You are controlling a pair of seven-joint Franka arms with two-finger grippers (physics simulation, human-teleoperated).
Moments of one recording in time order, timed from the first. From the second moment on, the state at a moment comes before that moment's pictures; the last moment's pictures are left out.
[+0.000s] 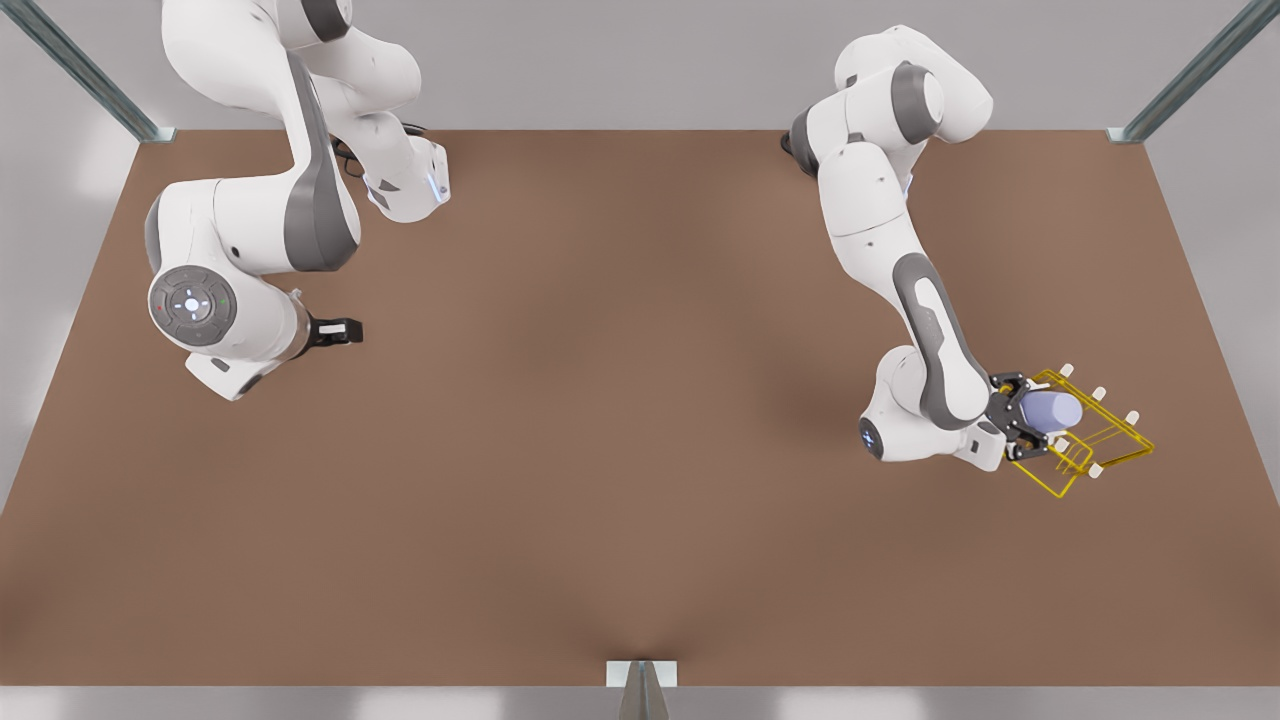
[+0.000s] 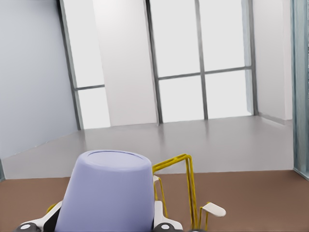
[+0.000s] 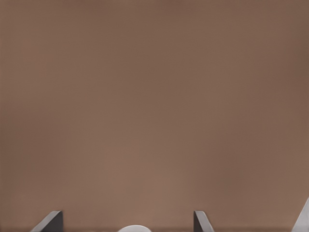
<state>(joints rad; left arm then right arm) -0.95 0.96 0.97 -1.83 0.66 1.90 -2.08 0.26 0.26 -0.07 -1.39 -0.10 1.29 0.05</state>
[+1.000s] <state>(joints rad) -0.25 0.35 -0.07 -1.15 0.03 1.22 -1.04 0.26 0.26 -0.09 -1.38 -0.10 1.30 0.04</state>
